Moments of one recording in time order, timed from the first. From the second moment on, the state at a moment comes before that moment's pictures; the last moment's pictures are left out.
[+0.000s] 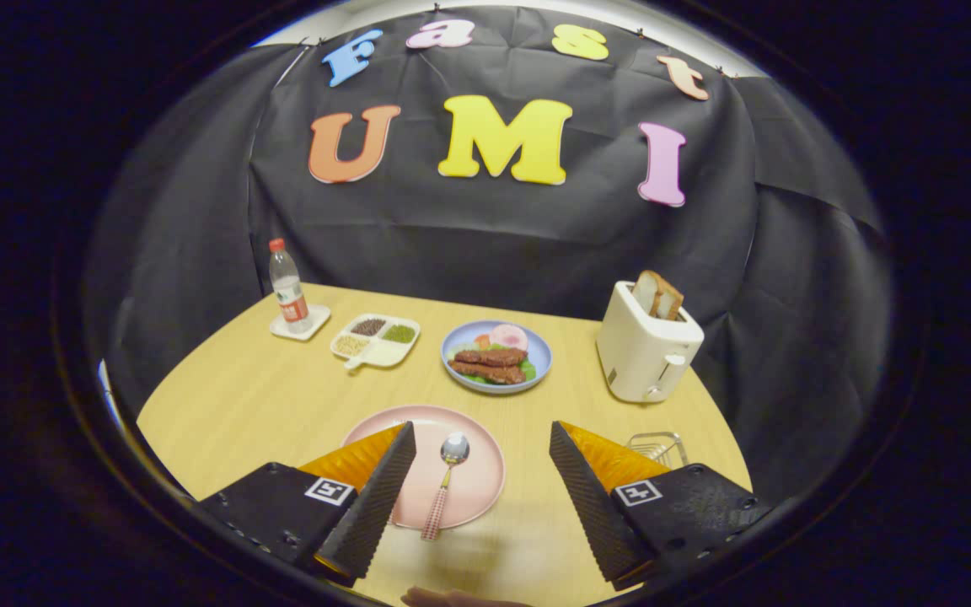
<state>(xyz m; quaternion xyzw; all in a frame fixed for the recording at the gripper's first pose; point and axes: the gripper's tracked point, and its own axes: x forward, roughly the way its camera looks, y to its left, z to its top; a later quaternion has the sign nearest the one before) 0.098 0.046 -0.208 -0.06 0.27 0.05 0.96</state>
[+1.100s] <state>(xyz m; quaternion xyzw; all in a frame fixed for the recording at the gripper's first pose) 0.100 0.082 -0.364 -0.03 0.46 0.05 0.88</state>
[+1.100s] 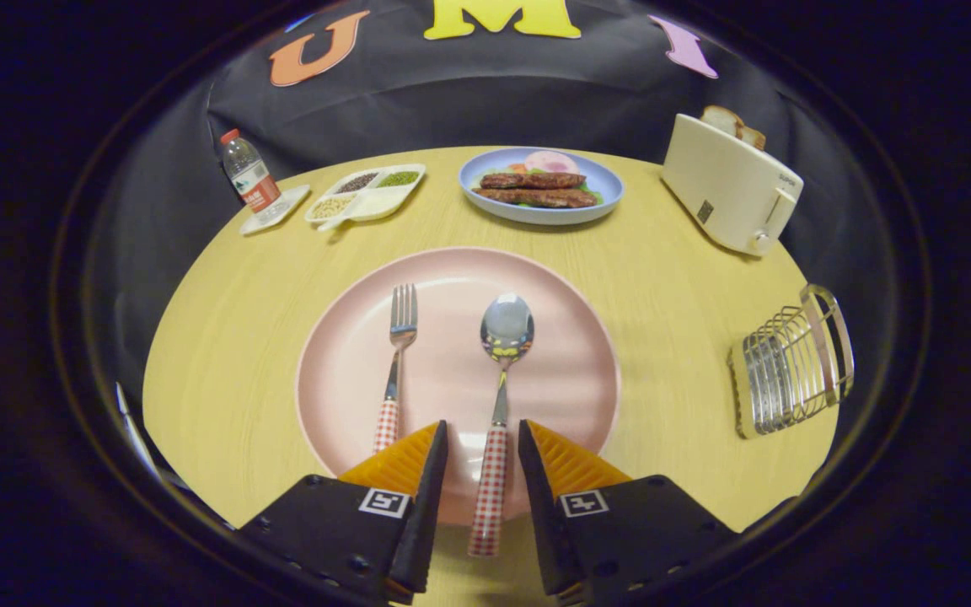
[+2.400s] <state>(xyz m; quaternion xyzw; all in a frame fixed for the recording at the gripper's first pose) 0.073 -0.065 -0.203 -0.04 0.39 -0.02 0.92</state>
